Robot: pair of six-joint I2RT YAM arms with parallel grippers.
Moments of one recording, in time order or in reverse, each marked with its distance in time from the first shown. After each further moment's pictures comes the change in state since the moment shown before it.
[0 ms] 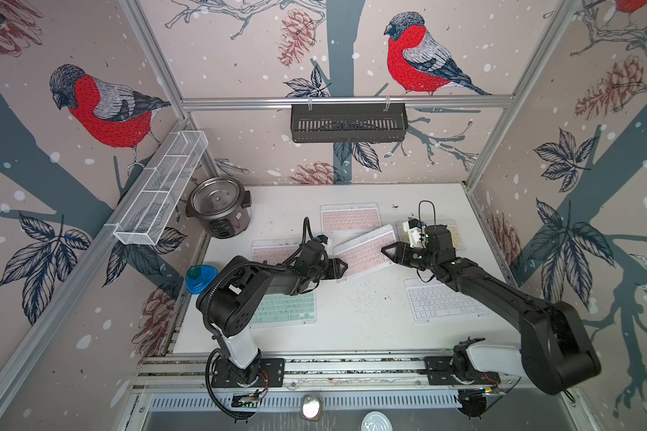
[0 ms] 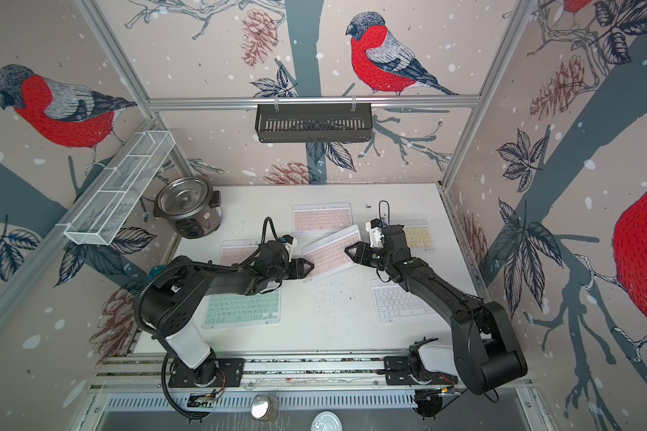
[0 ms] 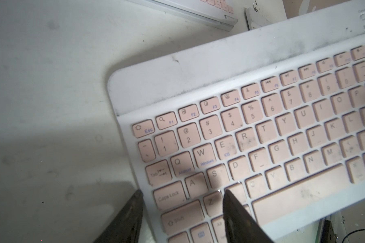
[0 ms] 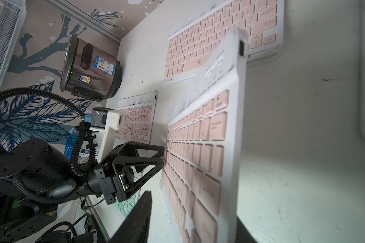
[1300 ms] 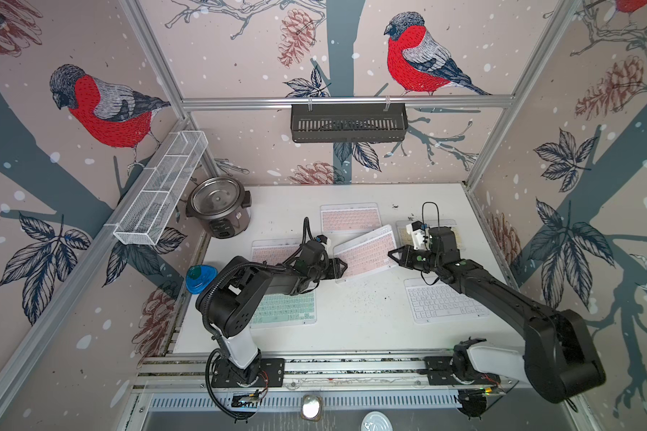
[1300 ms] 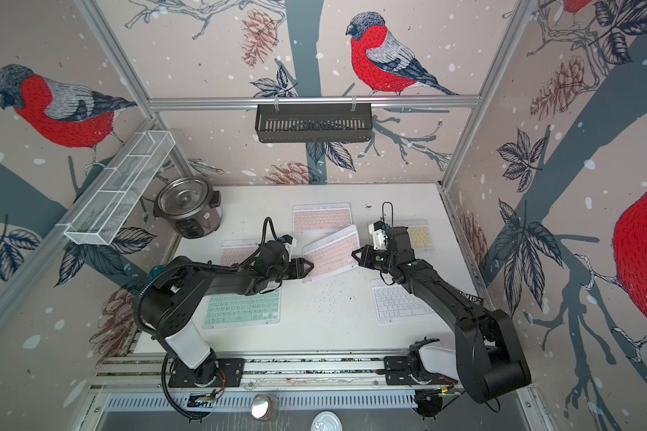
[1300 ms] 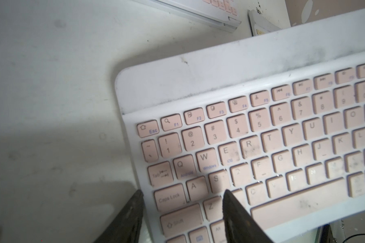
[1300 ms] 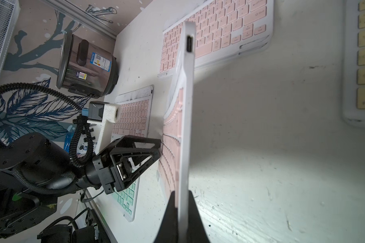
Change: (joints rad) left arm -0.002 -0.005 0.002 -0.010 -0.013 -0.018; right arm -0.021 -0.048 -0.019 -0.066 -0.024 -0.018
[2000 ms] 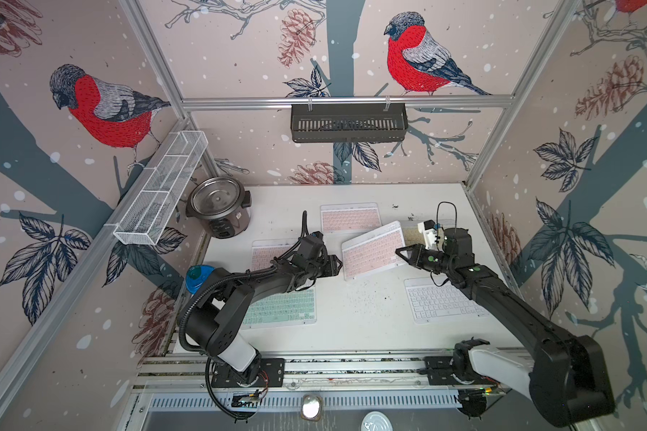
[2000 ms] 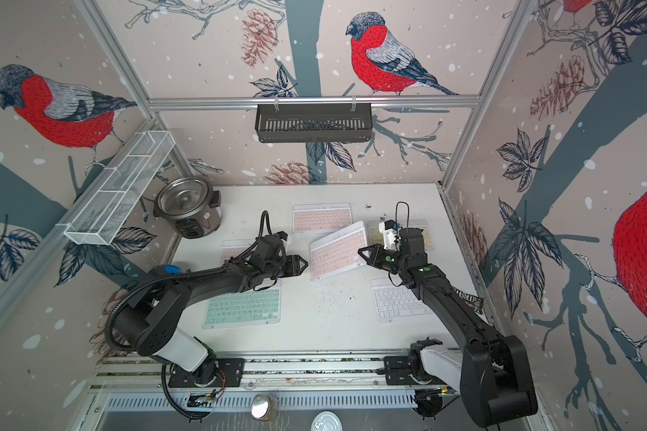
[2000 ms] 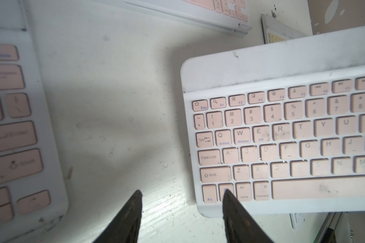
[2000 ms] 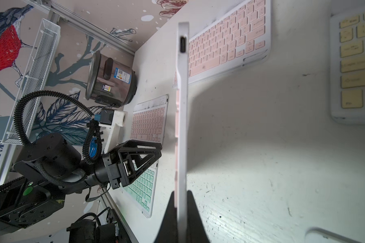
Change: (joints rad) left arm -0.001 -0.166 0.068 -0.290 -0.068 0.000; right arm -0.106 -0.129 -0.024 -0.020 -0.113 0.044
